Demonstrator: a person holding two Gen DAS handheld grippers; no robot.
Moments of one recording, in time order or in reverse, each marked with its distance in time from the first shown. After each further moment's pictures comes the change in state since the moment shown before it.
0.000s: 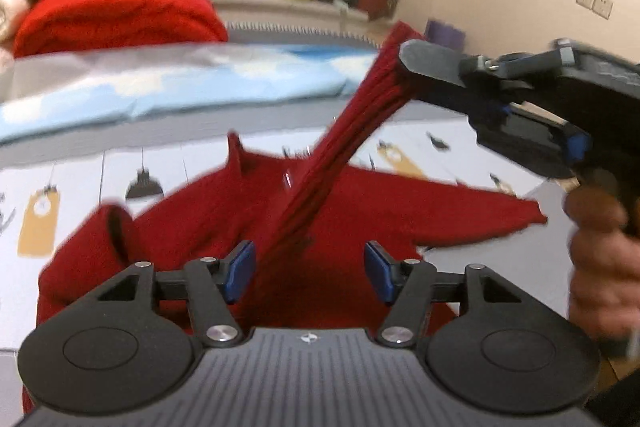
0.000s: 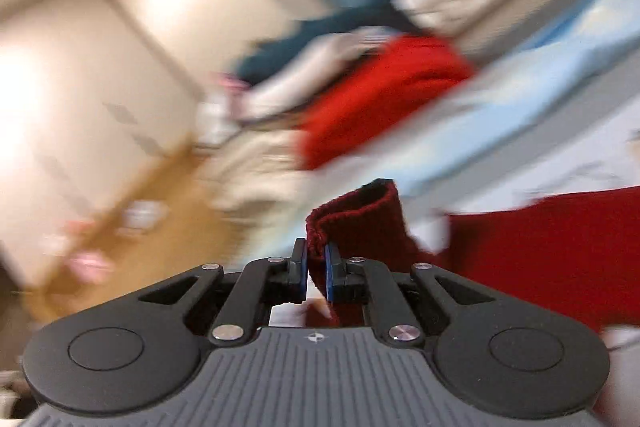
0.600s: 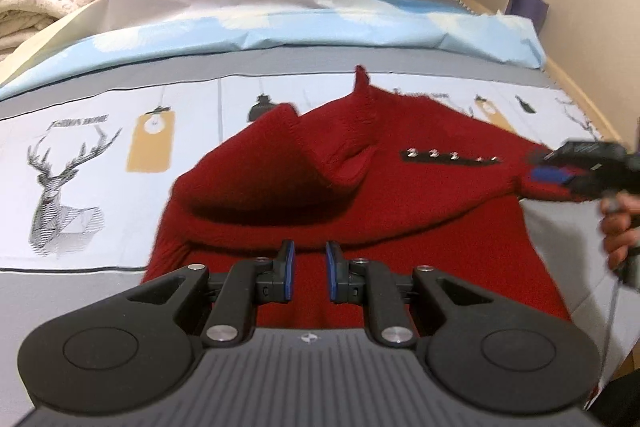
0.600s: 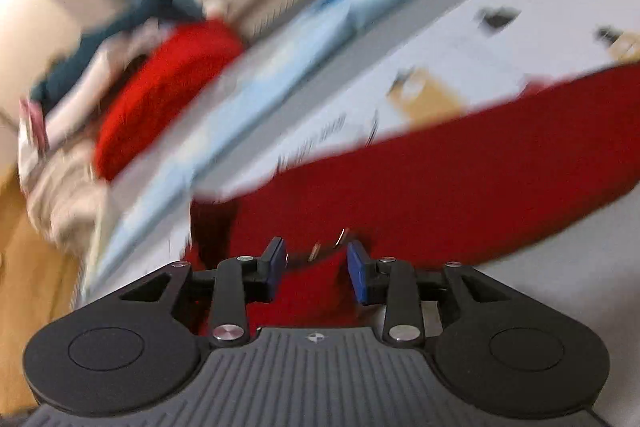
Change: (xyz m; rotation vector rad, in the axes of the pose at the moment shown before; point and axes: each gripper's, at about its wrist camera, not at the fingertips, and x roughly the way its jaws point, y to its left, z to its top) left arm -0.038 0.083 -0.026 -0.097 0.196 0.184; right arm -0.044 -0.112 -0.003 0.218 0.067 -0.642
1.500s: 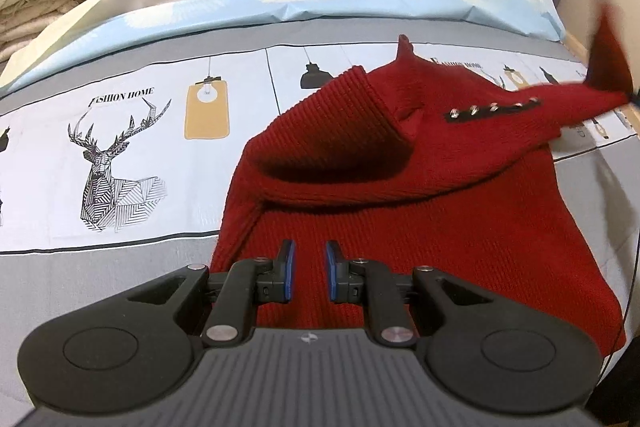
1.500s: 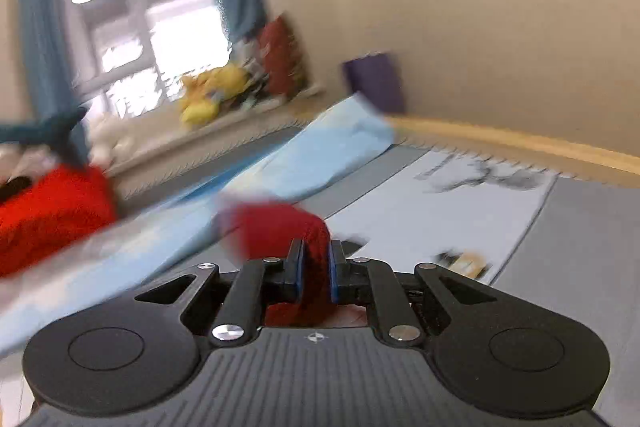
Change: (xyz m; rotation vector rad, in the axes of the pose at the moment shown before) left arm -0.025 0.055 -0.016 0.028 0.096 0.066; right arm -0.083 -0.003 0.039 -0.084 -0.641 -0.471
